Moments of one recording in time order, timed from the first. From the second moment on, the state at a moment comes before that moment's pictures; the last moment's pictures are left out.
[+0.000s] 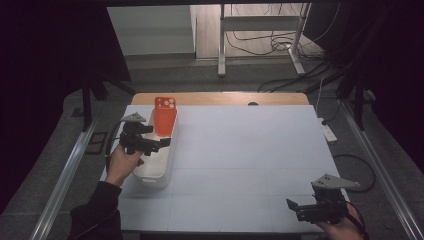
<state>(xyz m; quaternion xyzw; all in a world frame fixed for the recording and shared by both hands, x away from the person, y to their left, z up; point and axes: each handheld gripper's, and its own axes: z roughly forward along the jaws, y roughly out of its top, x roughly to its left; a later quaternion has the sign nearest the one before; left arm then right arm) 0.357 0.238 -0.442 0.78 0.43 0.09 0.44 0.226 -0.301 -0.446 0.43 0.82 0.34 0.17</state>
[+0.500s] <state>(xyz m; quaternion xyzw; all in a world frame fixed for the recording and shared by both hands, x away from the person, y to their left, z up) 0.334 0.236 -0.444 0.78 0.42 0.08 0.45 0.226 -0.300 -0.446 0.43 0.82 0.34 0.17</state>
